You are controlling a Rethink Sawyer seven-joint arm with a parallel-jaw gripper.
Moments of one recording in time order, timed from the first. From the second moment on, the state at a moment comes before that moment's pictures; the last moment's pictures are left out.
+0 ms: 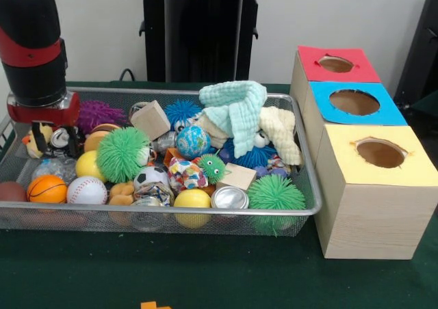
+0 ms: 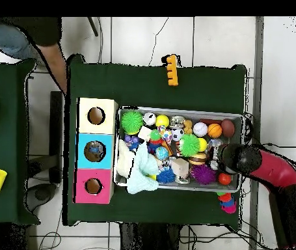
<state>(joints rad) -0.82 -0.43 0.20 1.48 -0.42 0.61 1.45</state>
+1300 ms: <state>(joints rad) -0.76 -0.37 0.17 1.39 -0.41 0.57 1.45</state>
